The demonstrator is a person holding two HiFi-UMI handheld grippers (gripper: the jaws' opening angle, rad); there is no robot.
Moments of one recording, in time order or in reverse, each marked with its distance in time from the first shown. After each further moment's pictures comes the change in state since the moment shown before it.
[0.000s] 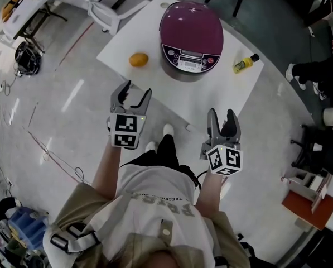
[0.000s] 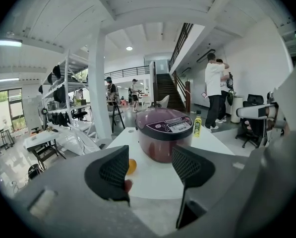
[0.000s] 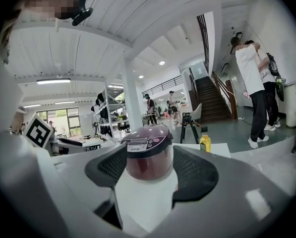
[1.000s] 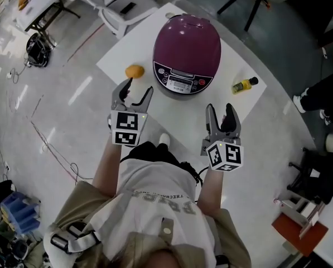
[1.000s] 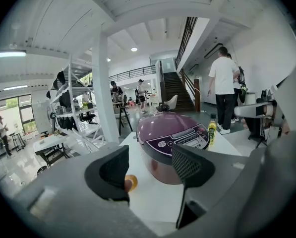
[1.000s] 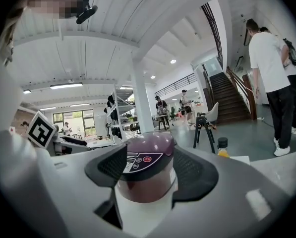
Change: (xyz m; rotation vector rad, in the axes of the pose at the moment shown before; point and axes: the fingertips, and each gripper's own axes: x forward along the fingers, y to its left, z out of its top) left arm 0.065 -0.008 0.052 0.002 -0.001 0.123; right arm 0.097 -0.044 0.041 -0.027 -0.004 0.188
